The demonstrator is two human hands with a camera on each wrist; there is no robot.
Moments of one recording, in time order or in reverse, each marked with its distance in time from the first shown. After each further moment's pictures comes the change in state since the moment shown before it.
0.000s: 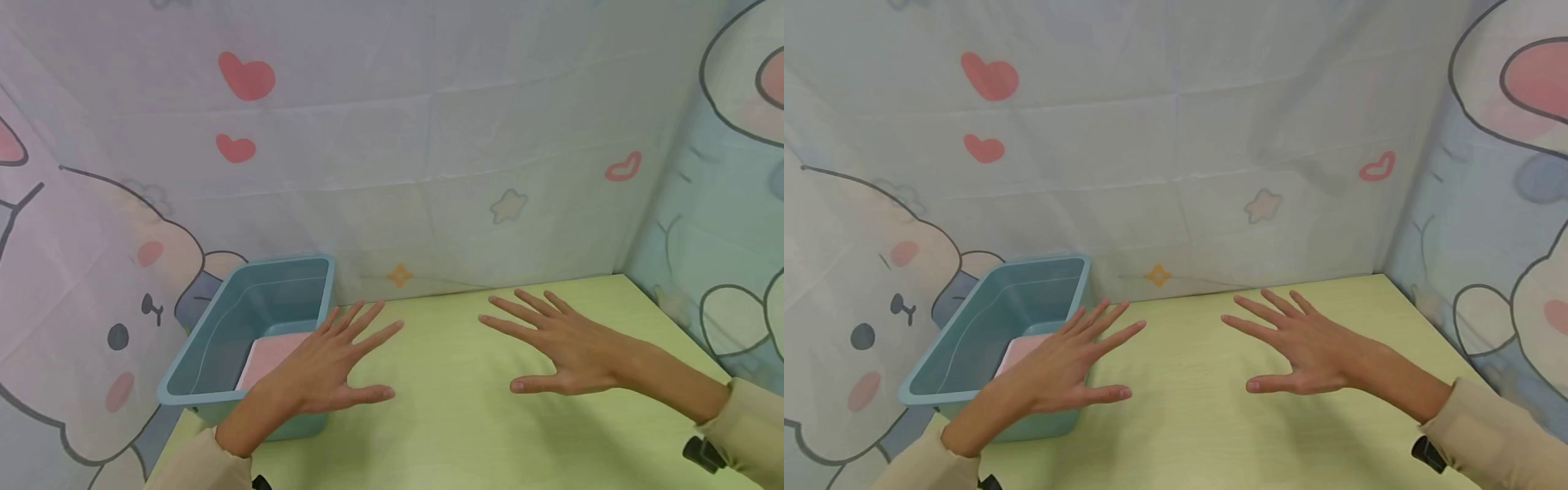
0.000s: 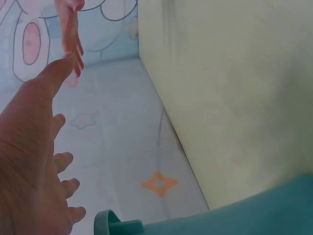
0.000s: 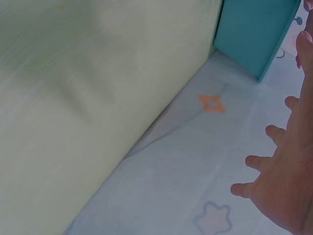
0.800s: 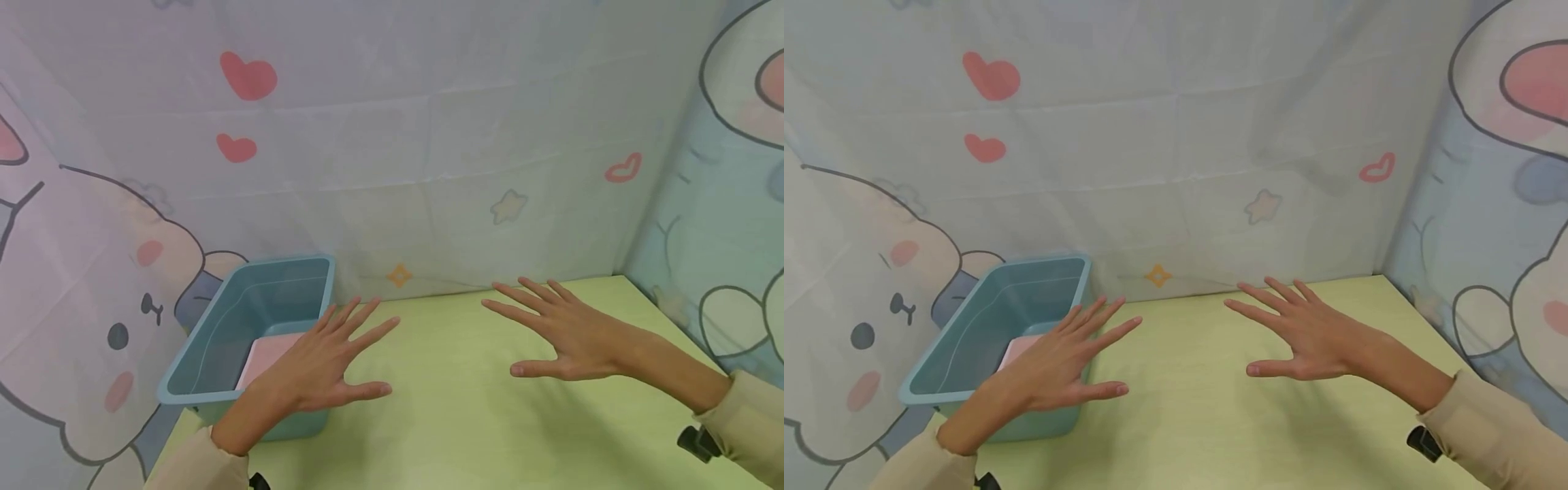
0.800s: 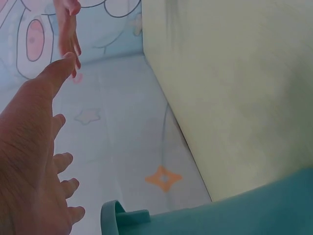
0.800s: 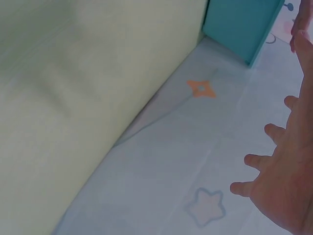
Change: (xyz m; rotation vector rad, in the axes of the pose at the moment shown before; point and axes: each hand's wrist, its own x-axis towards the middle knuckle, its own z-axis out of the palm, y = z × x) left_hand -0.001 -0.005 -0.004 -0.002 -0.002 -0.026; right_hand 0.006 0.009 -0.012 -0.025 0.048 0.004
